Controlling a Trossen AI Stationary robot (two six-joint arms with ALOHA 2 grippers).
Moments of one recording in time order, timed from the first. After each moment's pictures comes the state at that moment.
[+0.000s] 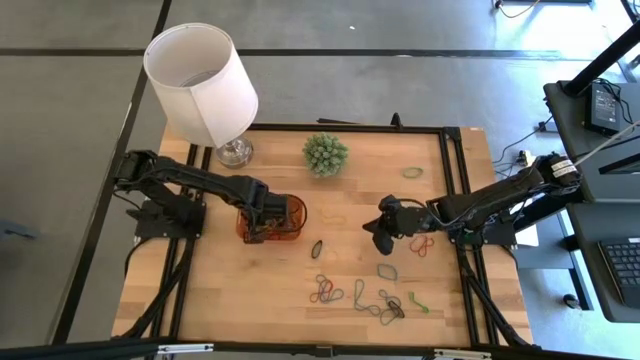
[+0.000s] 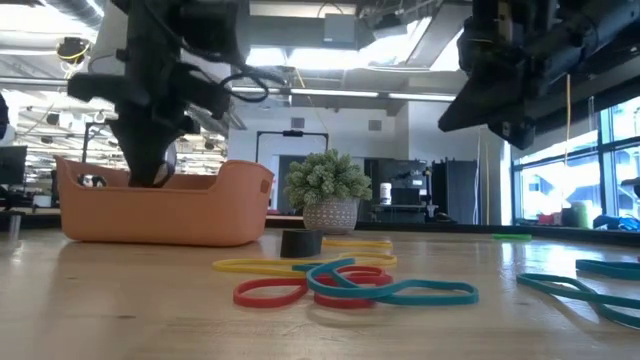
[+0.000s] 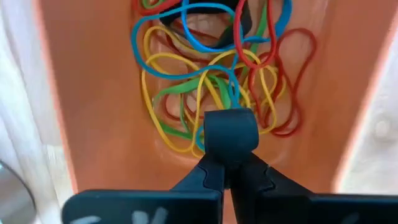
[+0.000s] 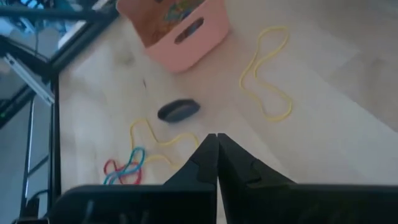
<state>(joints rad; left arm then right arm) -0.04 1.53 0.98 -1.01 -0.08 -0.11 0.28 1.19 0.58 -0.01 0.30 0.86</state>
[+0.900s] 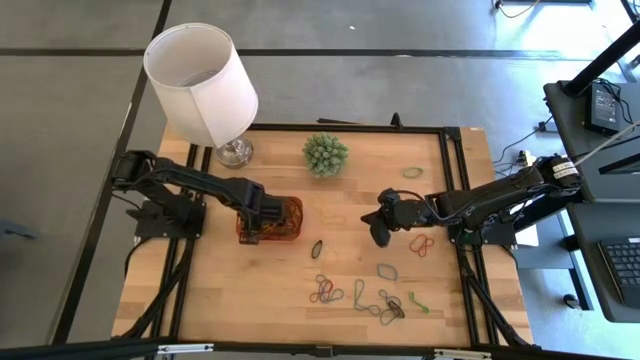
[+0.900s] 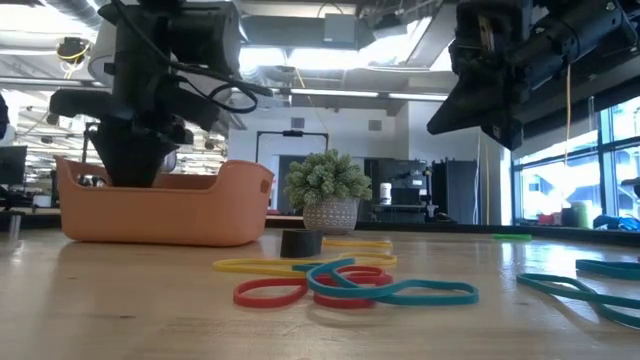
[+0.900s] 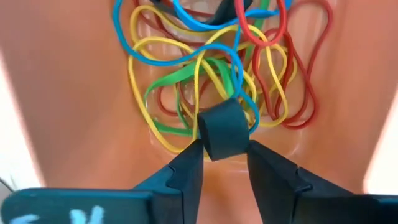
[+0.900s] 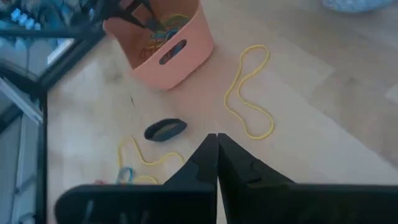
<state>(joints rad) -0.04 1.50 0.90 -0.95 -0.08 -0.08 0.21 1.19 0.58 0.00 0.30 0.84</state>
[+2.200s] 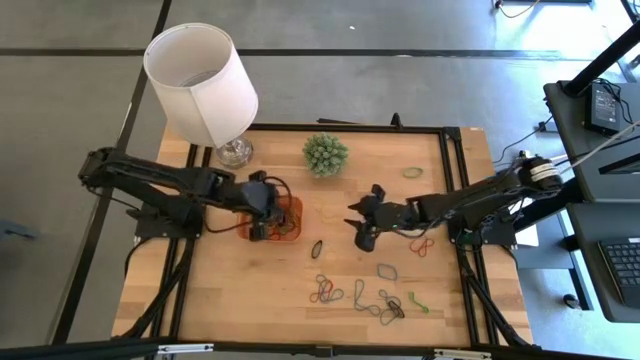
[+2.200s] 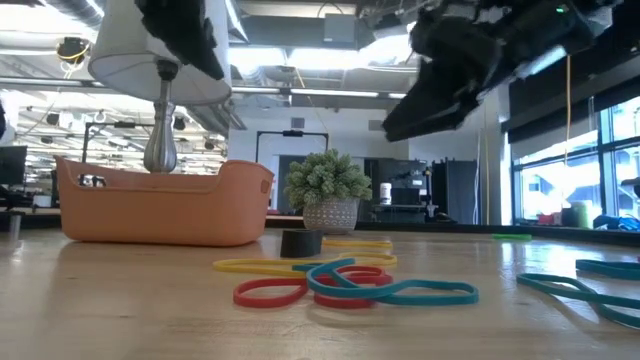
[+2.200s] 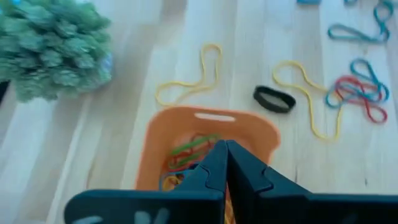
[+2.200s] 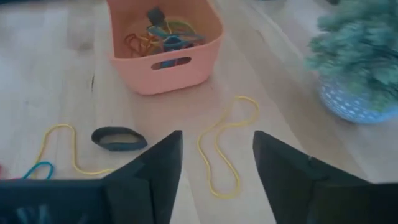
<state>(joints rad) -0.14 1.19 1.00 -0.70 -0.21 -0.20 0.20 1.42 0.71 0.09 0.41 0.30</state>
